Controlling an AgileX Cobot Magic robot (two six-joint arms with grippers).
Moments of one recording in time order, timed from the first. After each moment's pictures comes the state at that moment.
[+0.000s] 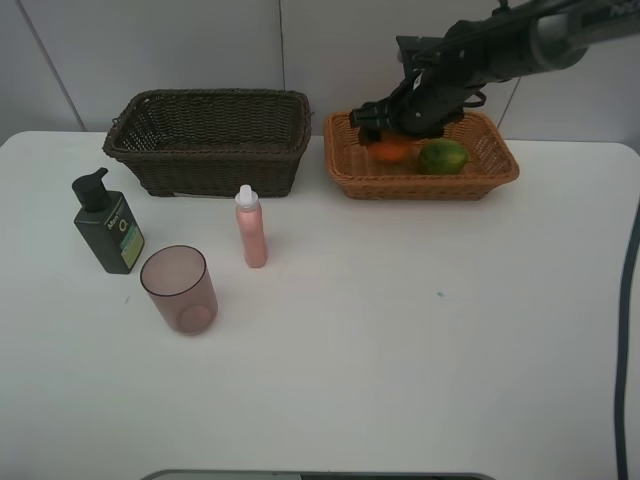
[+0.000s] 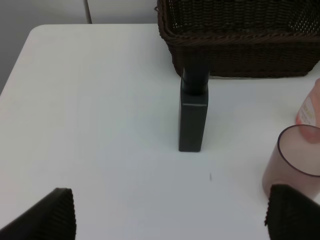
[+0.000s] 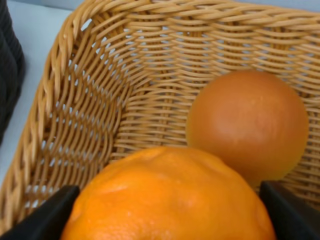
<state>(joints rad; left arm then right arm) 0.01 -0.01 -0.50 -0.01 1.07 0.00 0.34 2.14 -1.54 -0.05 0.38 0.14</state>
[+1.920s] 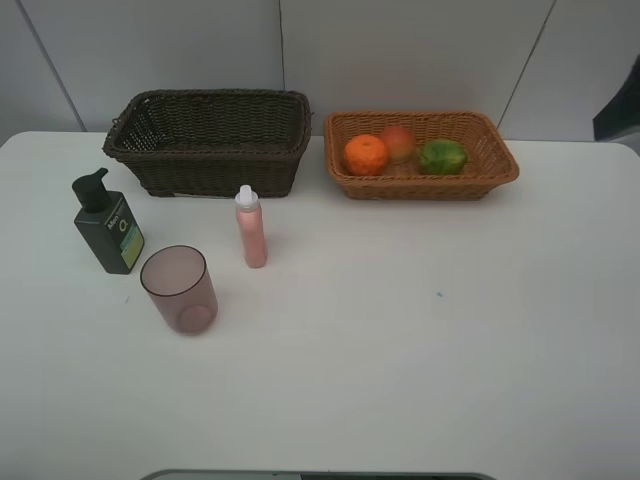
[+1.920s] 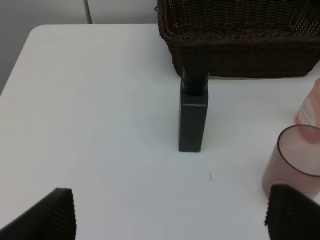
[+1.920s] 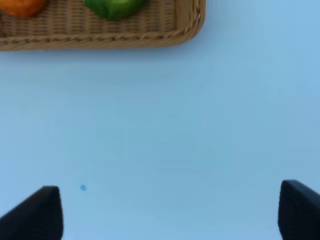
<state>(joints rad) 0.01 -0.01 -0.50 -0.01 1.07 0.00 0.10 0.98 -0.96 -0.08 0.98 0.14</state>
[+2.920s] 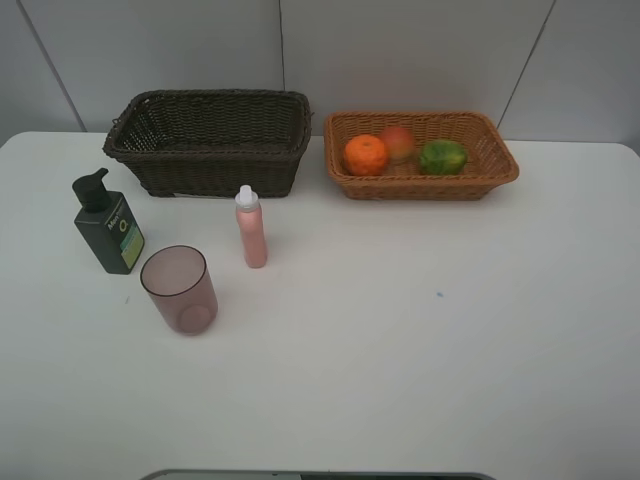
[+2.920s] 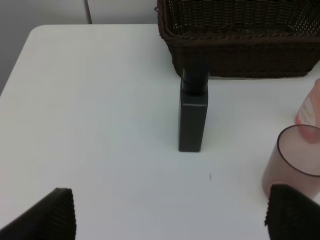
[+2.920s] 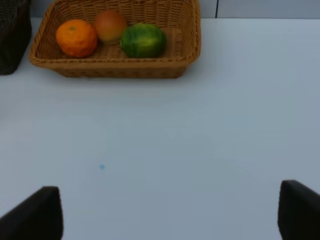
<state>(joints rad) 0.01 -0.01 -0.50 -0.01 1.07 0.00 0.10 0.15 -0.66 -0.04 1.15 0.08</state>
